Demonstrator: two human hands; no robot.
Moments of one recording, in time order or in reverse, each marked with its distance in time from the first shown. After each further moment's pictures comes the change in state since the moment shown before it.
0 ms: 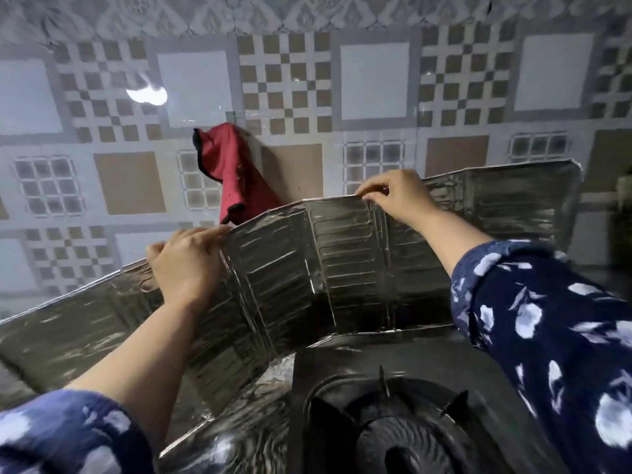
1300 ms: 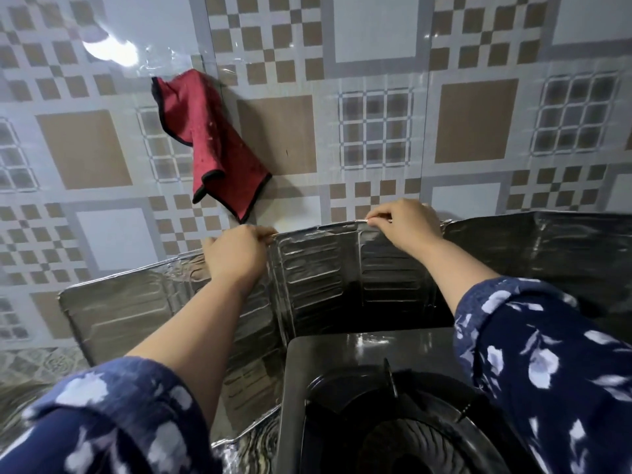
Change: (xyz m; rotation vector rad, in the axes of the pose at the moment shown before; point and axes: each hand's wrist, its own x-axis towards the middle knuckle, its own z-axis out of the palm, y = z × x) left_hand -0.012 0.052 0.081 -0.010 -0.452 -0.059; right_hand -0.045 0.061 0.081 -0.183 -0.098 0.292
